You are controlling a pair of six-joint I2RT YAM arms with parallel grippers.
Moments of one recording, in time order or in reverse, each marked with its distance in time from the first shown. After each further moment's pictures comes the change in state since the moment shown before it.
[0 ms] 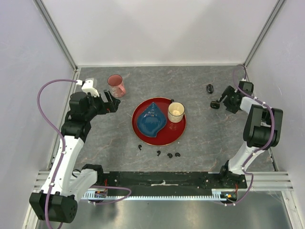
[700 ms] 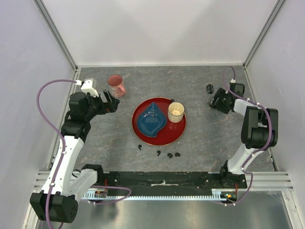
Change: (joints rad) left arm 0.010 -0.002 -0.005 0.000 -0.001 0.000; right arm 0.097 -0.016 -0.059 0.058 -0.043 -0.020
